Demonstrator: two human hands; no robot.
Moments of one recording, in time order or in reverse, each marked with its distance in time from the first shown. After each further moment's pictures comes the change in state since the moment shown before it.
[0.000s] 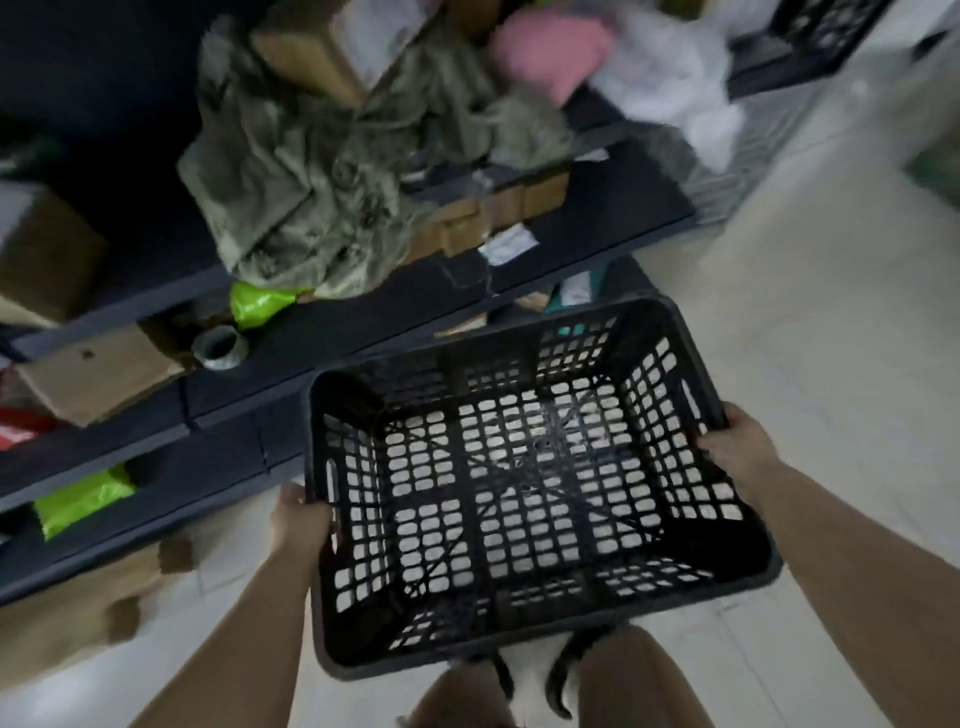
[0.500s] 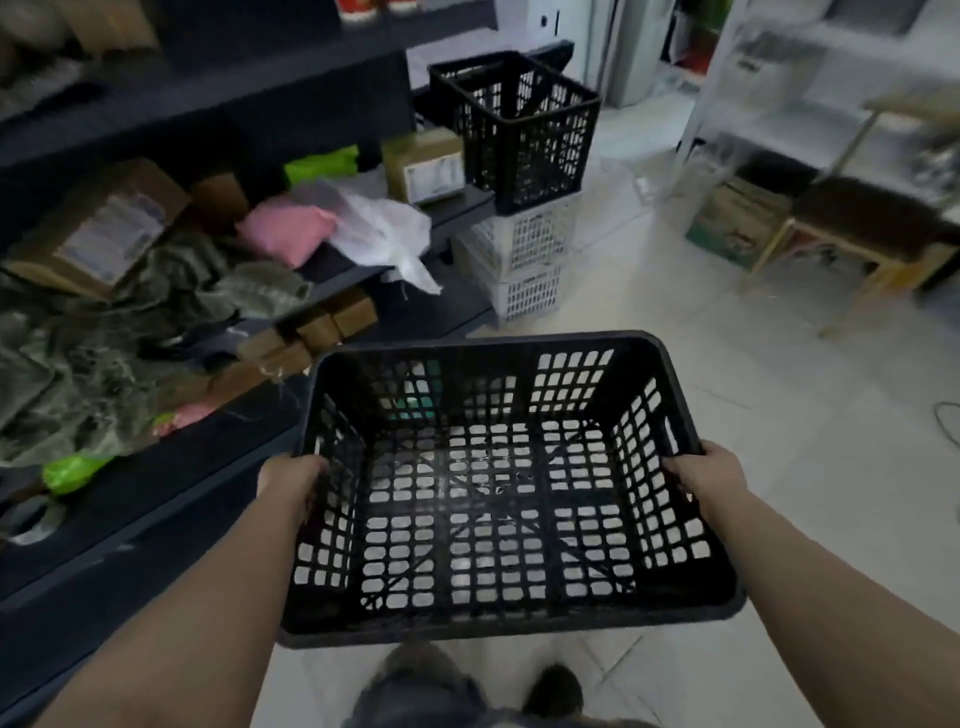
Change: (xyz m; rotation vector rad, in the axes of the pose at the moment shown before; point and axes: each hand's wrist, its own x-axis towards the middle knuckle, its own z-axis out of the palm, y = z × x) left_hand -0.218 0.219 0.194 -0.047 -0.088 0.202; right_hand 0.062 0.099 -0.300 0.316 0.214 0.096
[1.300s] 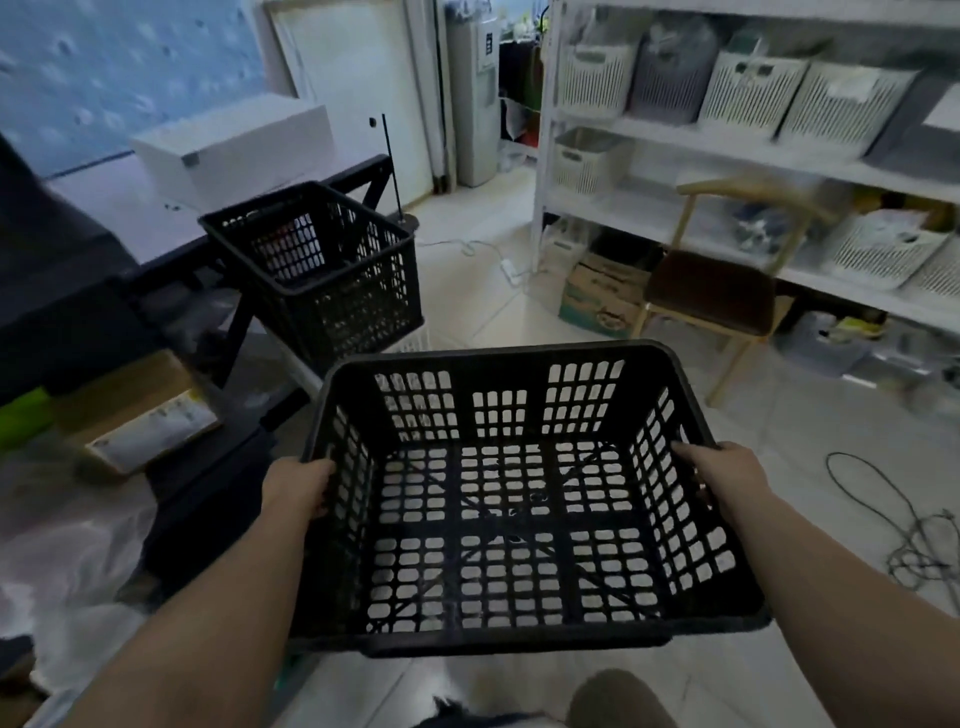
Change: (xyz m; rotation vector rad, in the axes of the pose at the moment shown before) left_hand 0.017 0.410 0.364 0.127 -0.273 0.299; right_hand 0.365 -0.196 -0.187 0.158 0.212 0.103
